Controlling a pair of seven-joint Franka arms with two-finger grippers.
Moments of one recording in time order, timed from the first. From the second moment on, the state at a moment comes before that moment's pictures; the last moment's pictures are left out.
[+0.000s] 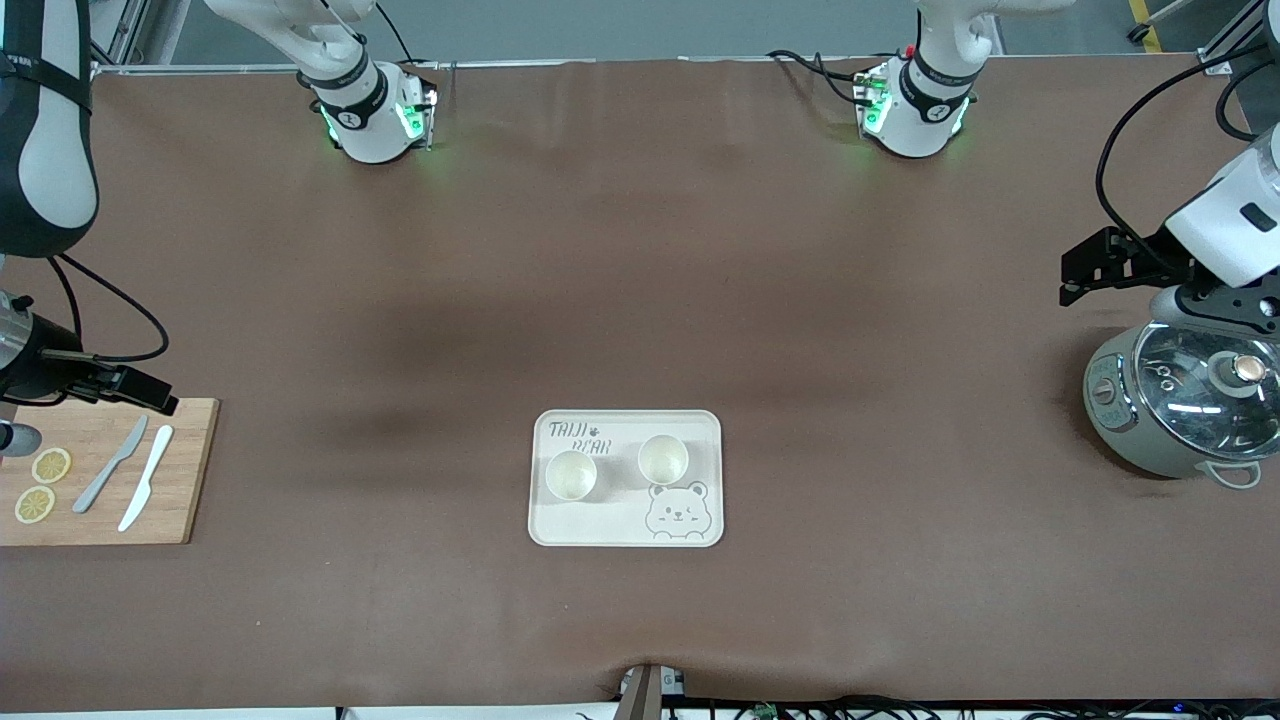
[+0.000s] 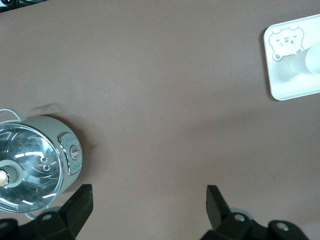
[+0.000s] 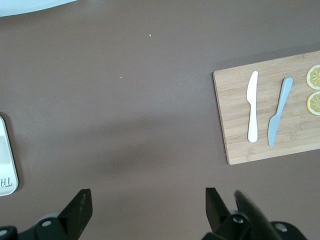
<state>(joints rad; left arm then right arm) -0.09 0.15 -0.02 -1.38 0.00 1.54 0.12 -0.02 0.27 -0.06 -1.49 0.02 1.82 0.09</state>
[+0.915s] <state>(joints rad) -0.27 0.42 -0.05 -1.36 -0.07 1.85 -0.21 -0.02 0.29 -0.06 -1.50 0.02 1.86 0.09</state>
